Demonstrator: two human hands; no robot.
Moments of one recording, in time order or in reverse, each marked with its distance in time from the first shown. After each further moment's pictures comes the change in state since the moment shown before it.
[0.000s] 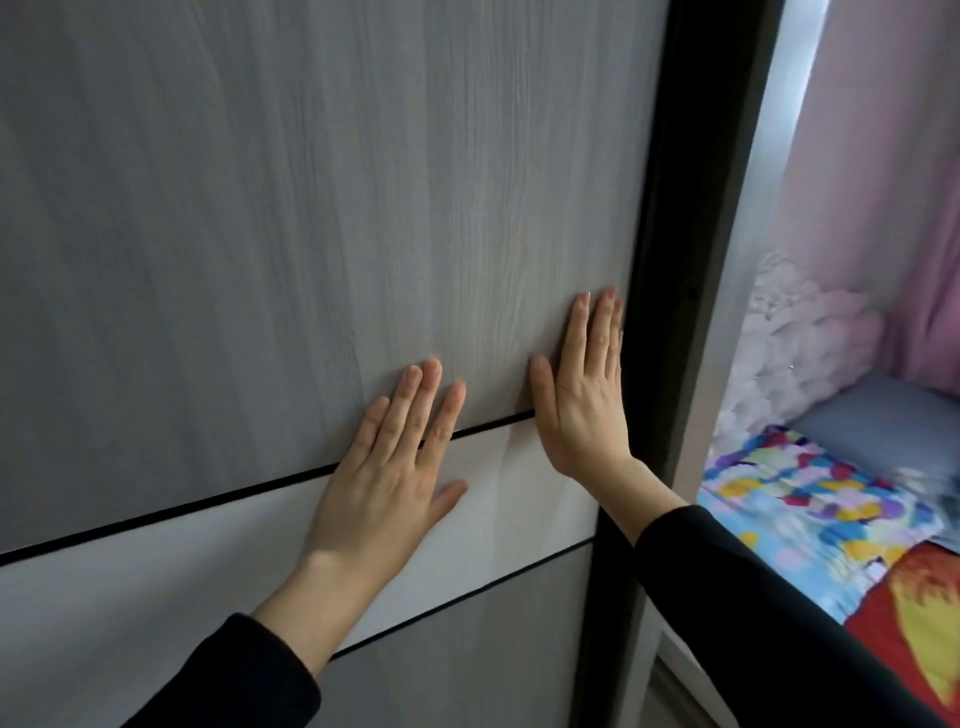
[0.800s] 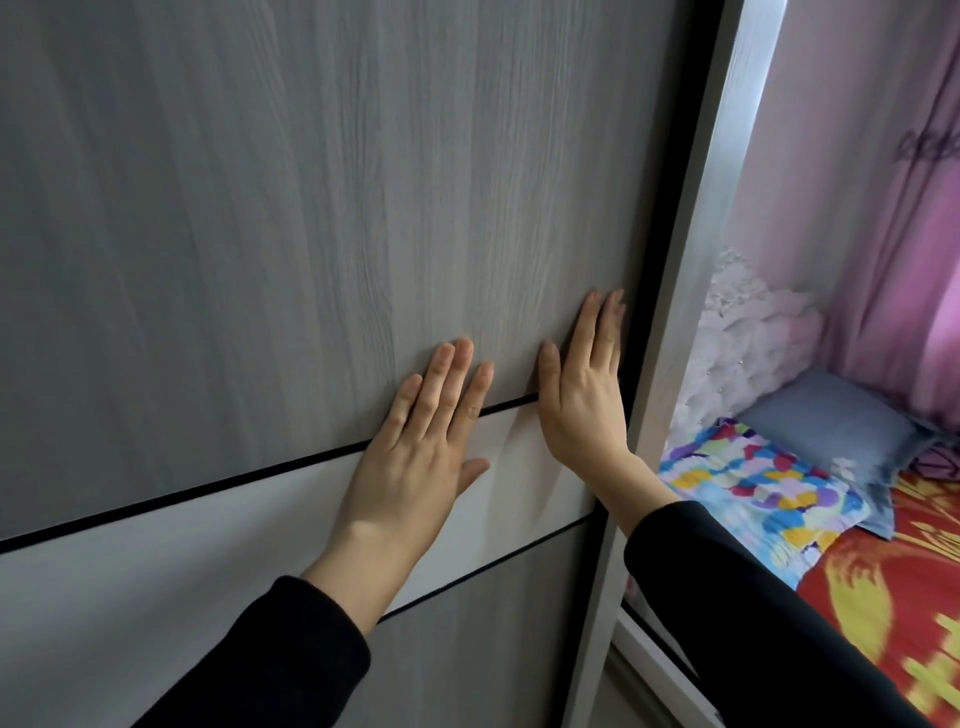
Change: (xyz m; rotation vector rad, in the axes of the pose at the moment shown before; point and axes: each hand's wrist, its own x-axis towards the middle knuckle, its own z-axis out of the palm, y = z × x) left_hand 0.042 0.063 0.015 0.065 0.060 -0.007; right_hand 0.008 0.050 -0.006 0.057 0.069 0.095
